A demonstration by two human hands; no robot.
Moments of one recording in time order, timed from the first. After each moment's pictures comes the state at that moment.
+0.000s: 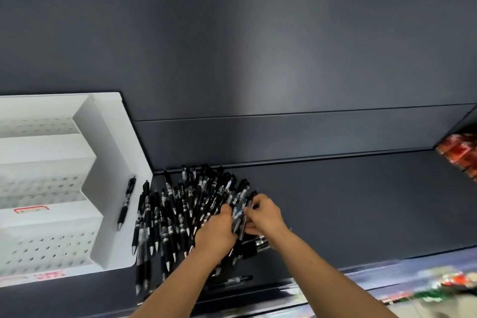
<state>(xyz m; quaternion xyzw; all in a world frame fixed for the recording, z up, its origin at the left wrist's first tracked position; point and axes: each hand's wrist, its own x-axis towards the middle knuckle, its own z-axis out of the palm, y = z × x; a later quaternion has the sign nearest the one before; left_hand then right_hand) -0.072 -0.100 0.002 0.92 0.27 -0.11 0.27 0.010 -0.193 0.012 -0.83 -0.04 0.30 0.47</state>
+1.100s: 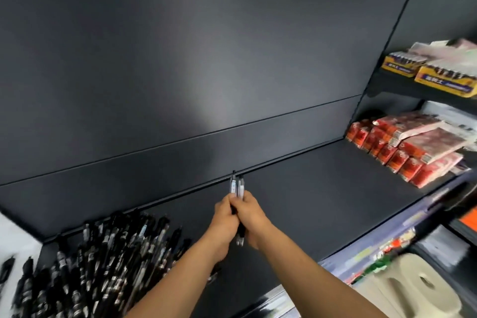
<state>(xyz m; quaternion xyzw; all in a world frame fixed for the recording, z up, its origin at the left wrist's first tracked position) 0.067 -0.233 0.032 0.72 0.21 -0.03 0.66 0.096 -0.292 0.041 -0.68 0.06 0.26 0.68</state>
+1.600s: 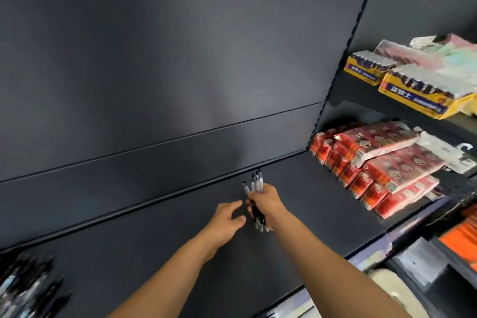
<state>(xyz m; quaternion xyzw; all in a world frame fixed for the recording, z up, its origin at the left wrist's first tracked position) 0.225 -0.375 0.013 0.83 0.13 -0.15 0.53 0.297 -0.481 0.020 -0.77 0.09 0.22 0.59</state>
